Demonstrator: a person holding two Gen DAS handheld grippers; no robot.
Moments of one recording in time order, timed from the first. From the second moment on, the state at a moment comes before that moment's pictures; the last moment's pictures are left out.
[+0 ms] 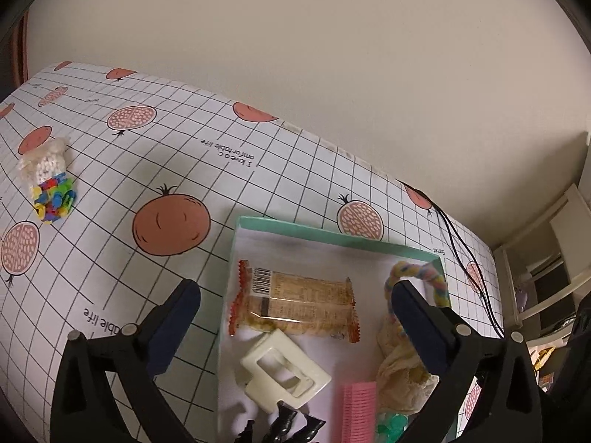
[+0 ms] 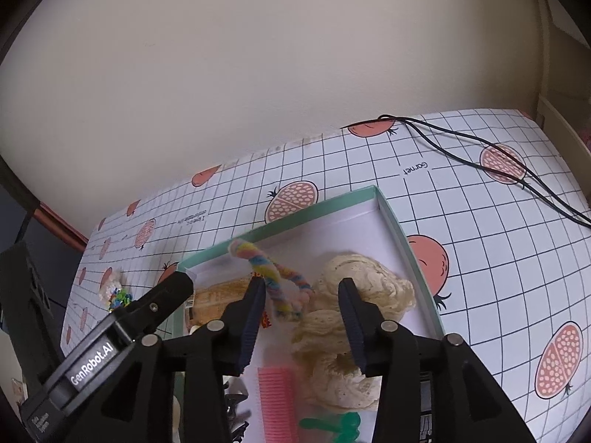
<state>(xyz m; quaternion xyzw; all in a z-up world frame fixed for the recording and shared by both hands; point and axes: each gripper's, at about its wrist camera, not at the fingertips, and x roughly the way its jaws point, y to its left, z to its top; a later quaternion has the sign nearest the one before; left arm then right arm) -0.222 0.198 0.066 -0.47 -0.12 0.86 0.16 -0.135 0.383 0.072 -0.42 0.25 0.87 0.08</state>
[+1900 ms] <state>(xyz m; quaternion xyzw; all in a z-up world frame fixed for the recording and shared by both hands) -0.245 0.140 0.068 -0.47 -0.10 0.87 0.09 -0.155 0.358 0.052 -0.44 0.19 0.87 0.08</state>
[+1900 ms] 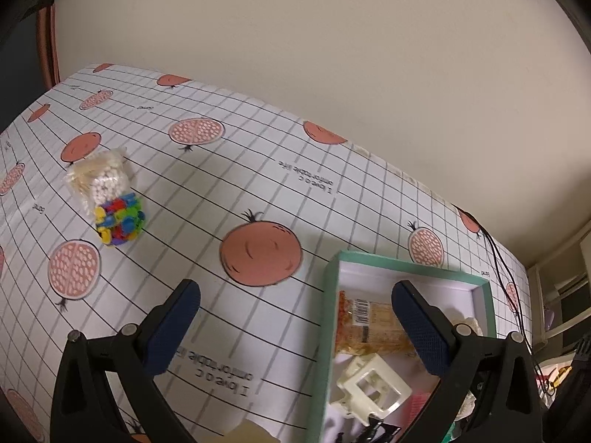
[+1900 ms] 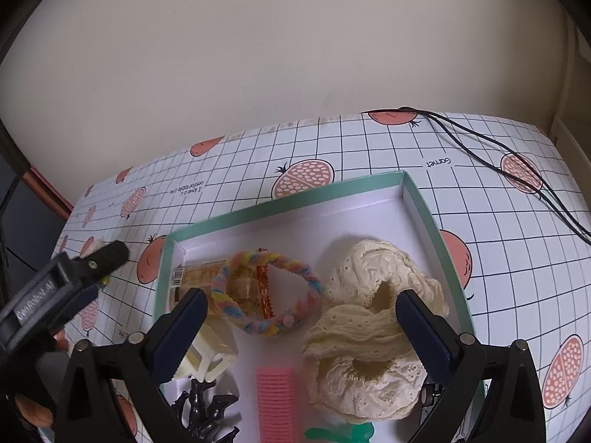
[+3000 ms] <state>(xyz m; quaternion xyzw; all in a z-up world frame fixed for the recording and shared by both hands) -0.314 -0.085 0.073 -0.44 -0.17 0.88 0.03 -0.236 0.194 0.107 -0.42 0.13 0.90 -0.01</state>
